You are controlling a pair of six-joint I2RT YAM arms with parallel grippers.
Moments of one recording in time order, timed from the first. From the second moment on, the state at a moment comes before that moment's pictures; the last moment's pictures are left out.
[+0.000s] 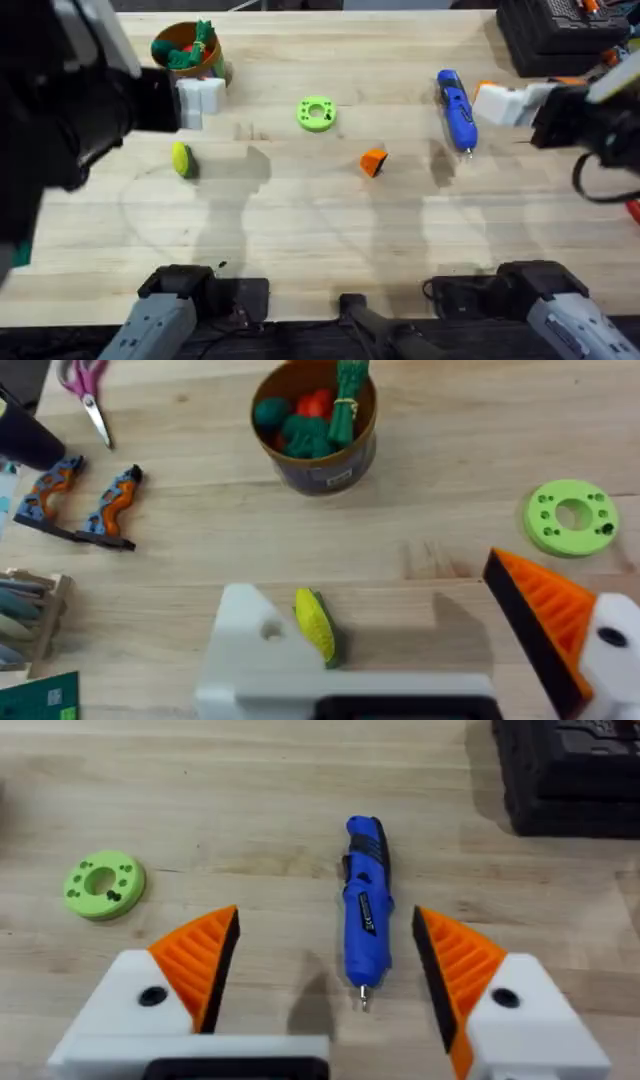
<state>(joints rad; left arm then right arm) -0.01 0.83 0.93 -0.77 -0.10 0.08 0.00 0.68 0.77 -0.66 -0.05 0.02</state>
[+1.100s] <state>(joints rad) 0.30 1.24 0.85 -0.88 -0.05 -0.37 0.00 0.89 0.93 -0.77 -0.06 0.01</state>
